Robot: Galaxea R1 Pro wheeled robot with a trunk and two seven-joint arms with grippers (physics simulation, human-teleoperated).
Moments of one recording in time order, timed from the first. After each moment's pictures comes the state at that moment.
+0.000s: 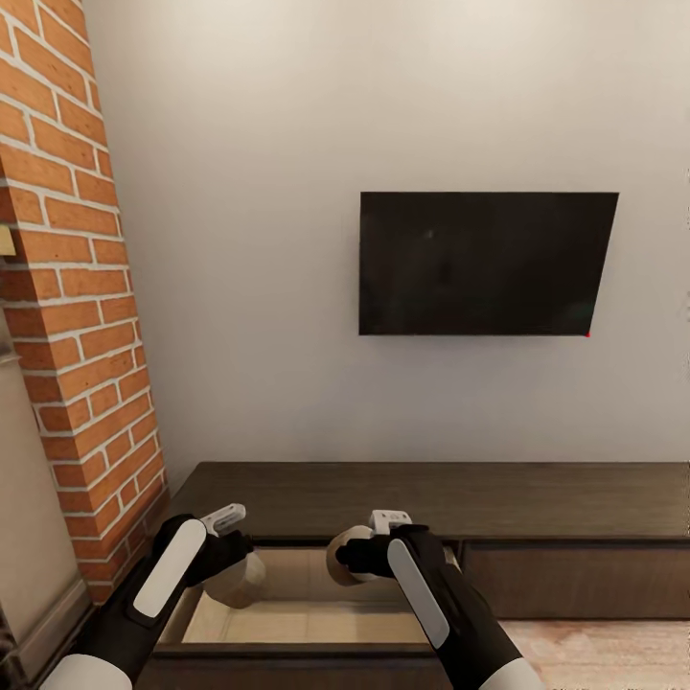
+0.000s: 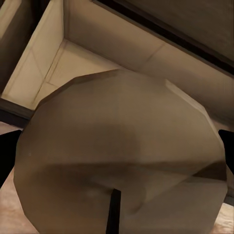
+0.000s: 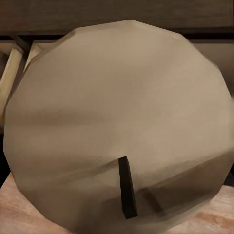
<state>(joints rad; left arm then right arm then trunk) -0.46 0.09 -0.16 -1.12 1.02 0.84 0.76 -0.46 0.16 0.34 -1.09 -0.53 0.87 -0.31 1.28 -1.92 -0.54</state>
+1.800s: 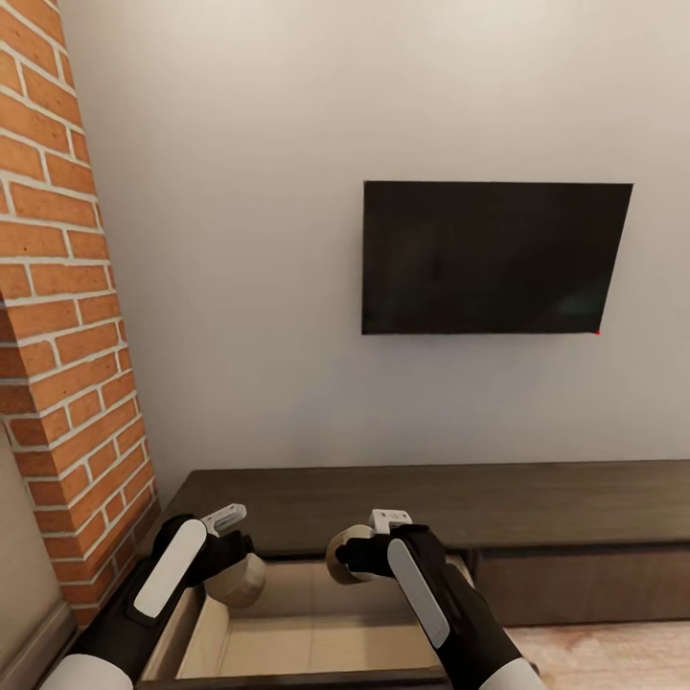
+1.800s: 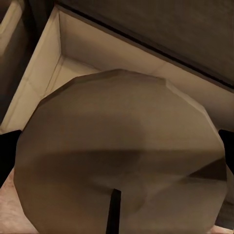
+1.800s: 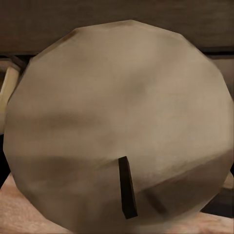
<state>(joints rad) -0.46 0.09 -0.16 -1.12 1.02 0.84 0.76 -0.46 0.16 0.34 -1.09 -0.53 0.86 -0.31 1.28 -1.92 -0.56</state>
